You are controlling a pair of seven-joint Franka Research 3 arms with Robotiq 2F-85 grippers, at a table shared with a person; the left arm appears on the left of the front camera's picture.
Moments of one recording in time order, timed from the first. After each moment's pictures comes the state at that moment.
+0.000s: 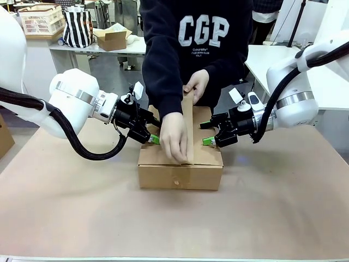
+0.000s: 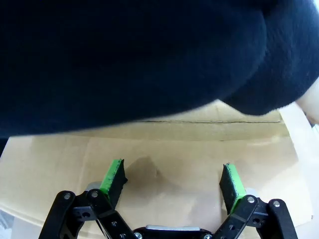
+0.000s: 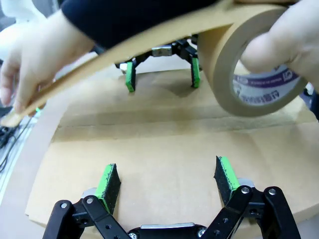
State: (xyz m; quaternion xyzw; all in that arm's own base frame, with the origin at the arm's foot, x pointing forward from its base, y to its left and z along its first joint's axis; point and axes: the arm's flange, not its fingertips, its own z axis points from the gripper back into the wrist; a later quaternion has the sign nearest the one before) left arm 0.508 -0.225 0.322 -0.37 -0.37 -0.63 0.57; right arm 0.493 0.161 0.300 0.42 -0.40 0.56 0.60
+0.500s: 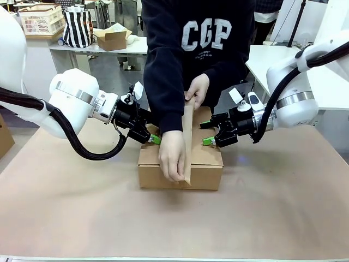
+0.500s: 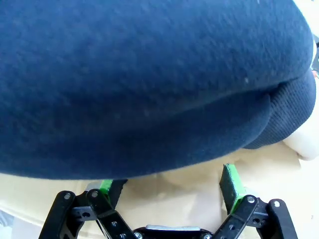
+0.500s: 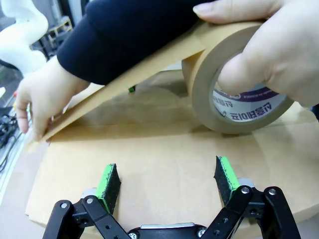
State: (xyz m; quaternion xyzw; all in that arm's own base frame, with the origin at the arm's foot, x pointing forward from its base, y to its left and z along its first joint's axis) left arm 0.508 -0.225 0.322 -0.37 -0.37 -0.63 0.57; right arm 0.493 0.161 0.300 0.42 -0.40 0.56 0.60
